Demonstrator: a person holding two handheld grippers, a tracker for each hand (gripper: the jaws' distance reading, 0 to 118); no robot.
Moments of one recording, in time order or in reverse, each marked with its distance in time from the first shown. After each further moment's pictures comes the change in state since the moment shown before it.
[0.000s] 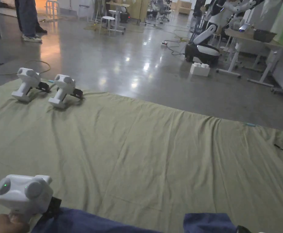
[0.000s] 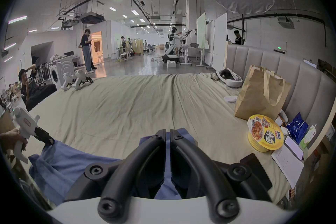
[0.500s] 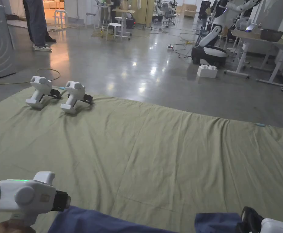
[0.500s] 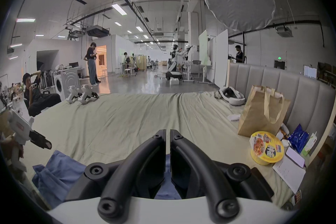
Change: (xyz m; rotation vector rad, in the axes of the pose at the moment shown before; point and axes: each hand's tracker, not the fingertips) left arm -0.030 -0.021 0.052 0.165 -0.177 0.075; right arm -0.026 0.017 0.019 0.159 0.023 0.001
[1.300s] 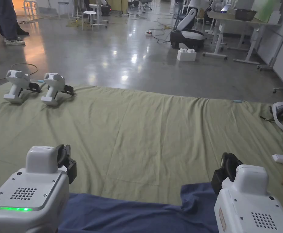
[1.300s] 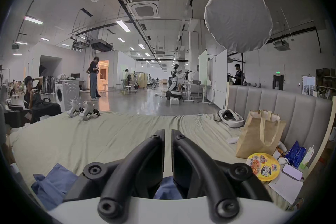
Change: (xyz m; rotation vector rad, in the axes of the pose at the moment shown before) left arm 0.148 -0.088 0.160 0.834 0.134 -0.206; right arm -0.015 0.030 0.024 0.198 0.004 0.038
